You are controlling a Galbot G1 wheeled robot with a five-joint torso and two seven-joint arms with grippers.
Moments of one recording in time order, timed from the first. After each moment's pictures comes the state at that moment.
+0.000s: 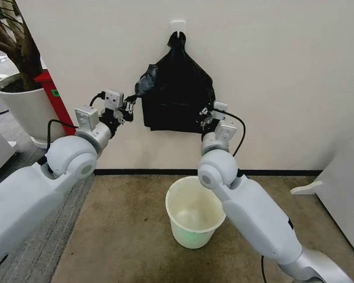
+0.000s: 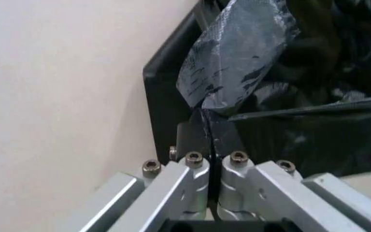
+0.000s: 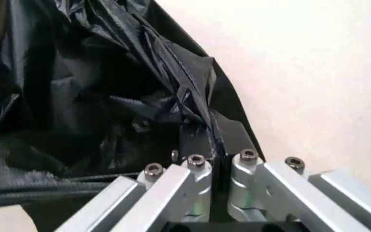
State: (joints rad) left arm 0.54 -0.65 0.00 -2.03 -0.93 0.31 -0.34; right arm -0.60 1.27 -0.09 1.91 0.69 -0.22 0.86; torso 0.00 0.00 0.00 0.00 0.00
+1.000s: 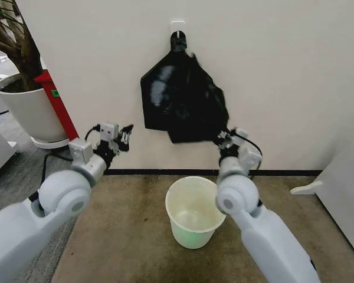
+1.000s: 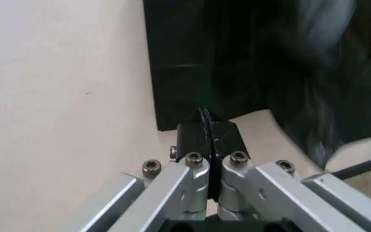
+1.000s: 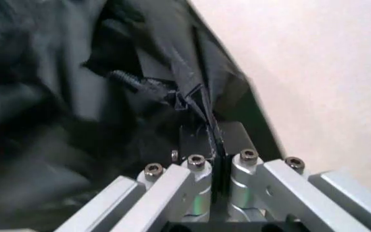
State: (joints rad) left arm 0.92 -0.57 -0.15 -2.20 -0.96 0.26 -0.39; right arm -0.93 1.23 0.08 2.08 0.75 -0.14 0.78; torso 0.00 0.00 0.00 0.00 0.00
